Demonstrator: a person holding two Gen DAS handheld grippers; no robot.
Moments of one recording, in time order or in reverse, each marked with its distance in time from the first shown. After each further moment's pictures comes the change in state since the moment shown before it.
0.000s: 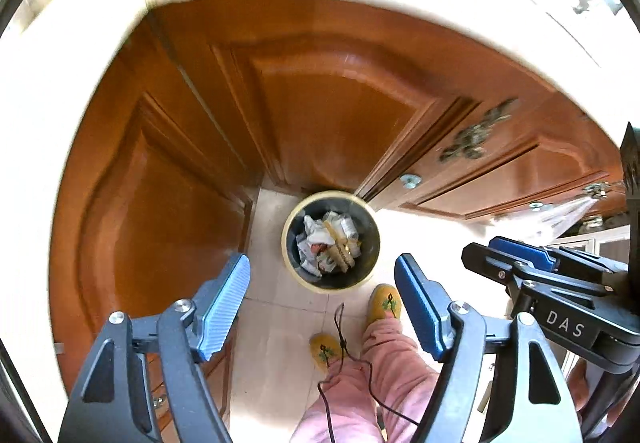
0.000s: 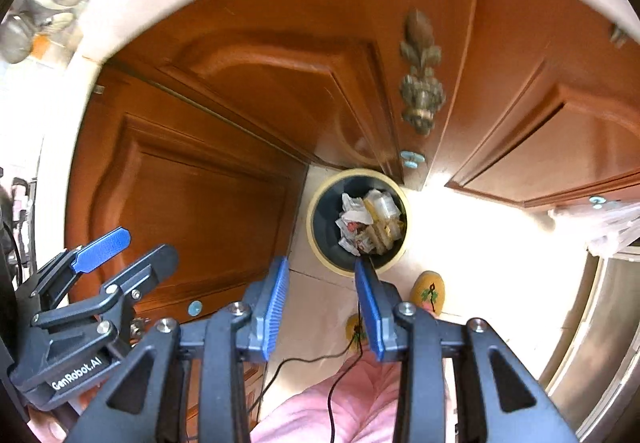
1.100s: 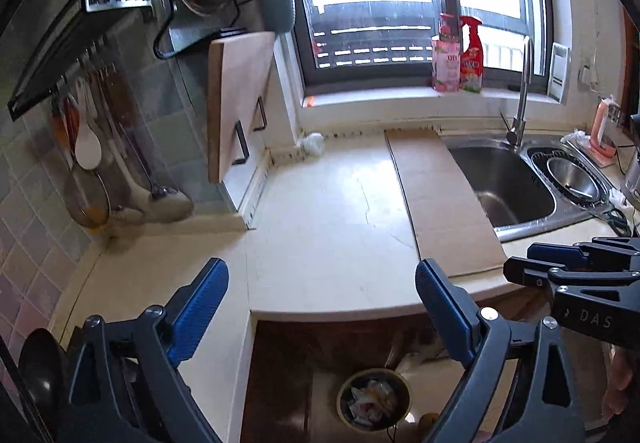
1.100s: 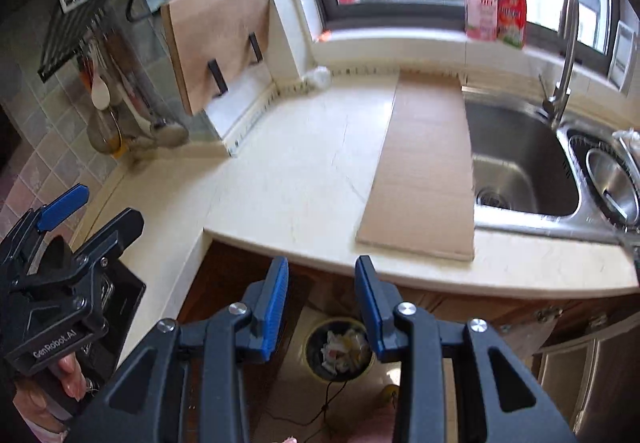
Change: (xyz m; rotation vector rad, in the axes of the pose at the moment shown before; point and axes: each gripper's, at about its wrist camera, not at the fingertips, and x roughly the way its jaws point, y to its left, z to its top) left arm -0.306 -0.046 0.068 0.210 -0.673 0.124; right arm -0.280 0.069 0.026 -0.117 -0.533 -0.088
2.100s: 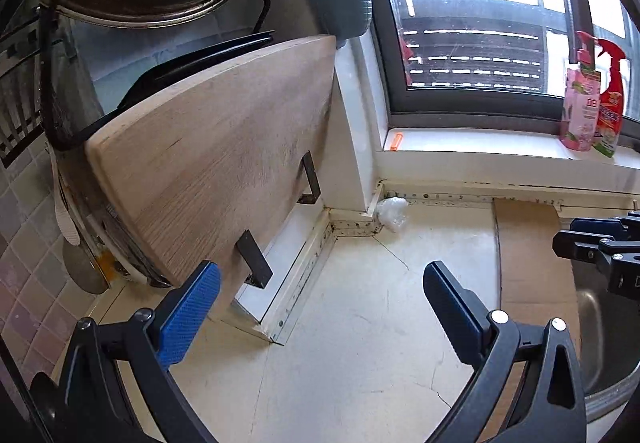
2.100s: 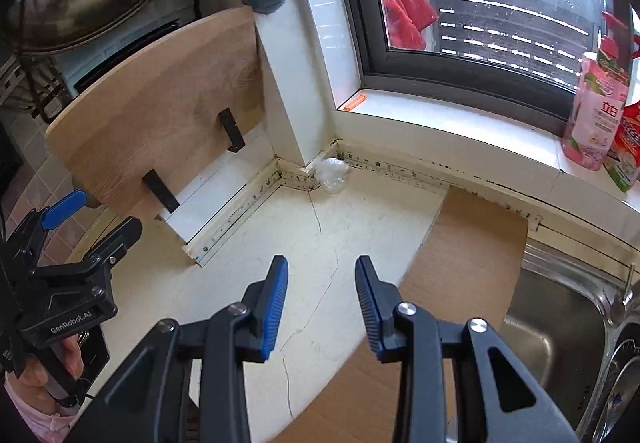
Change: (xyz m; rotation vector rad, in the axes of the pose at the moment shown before) left arm 0.242 0.008 0.190 -0.137 0.054 0.336; right arm 0.172 -0.091 0.272 -0.224 0.002 0.196
